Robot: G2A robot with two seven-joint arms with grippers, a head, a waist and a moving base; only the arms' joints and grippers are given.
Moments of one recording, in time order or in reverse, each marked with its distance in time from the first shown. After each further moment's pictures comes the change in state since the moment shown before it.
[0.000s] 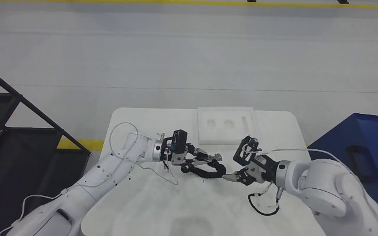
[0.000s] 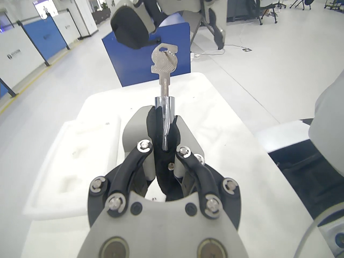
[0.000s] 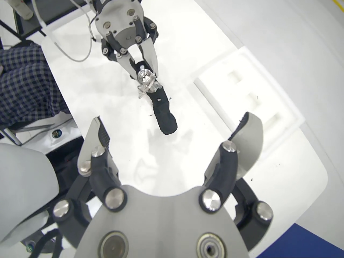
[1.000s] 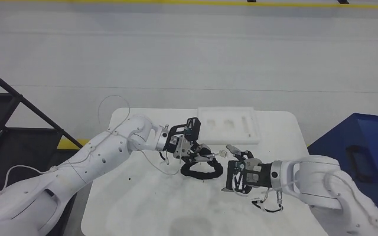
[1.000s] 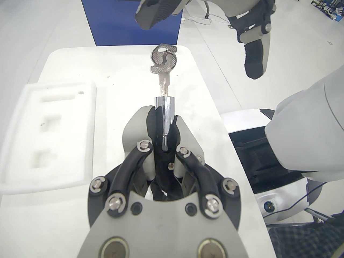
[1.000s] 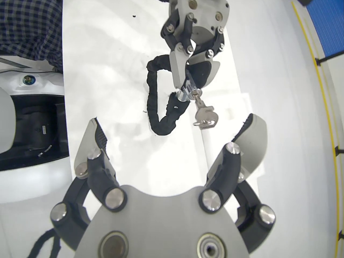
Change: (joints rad) left arm -0.307 0.088 0.306 -0.109 -0.810 0.002 -0.743; right arm 0.093 0.005 -0.098 0.042 -0.219 -0.426 -0.179
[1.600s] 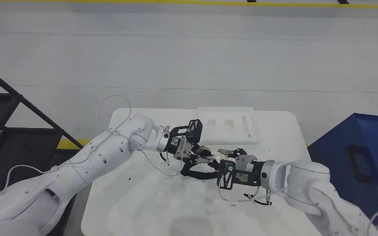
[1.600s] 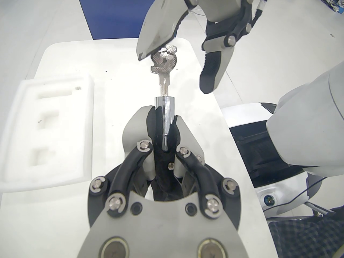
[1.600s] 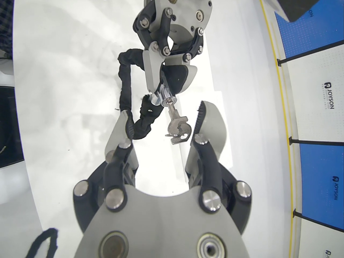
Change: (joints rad) left arm 0.001 -0.004 -0.008 -0.019 0.014 0.000 -0.028; right arm 0.000 -0.011 -0.081 -0.018 -0.328 0.120 -0.116
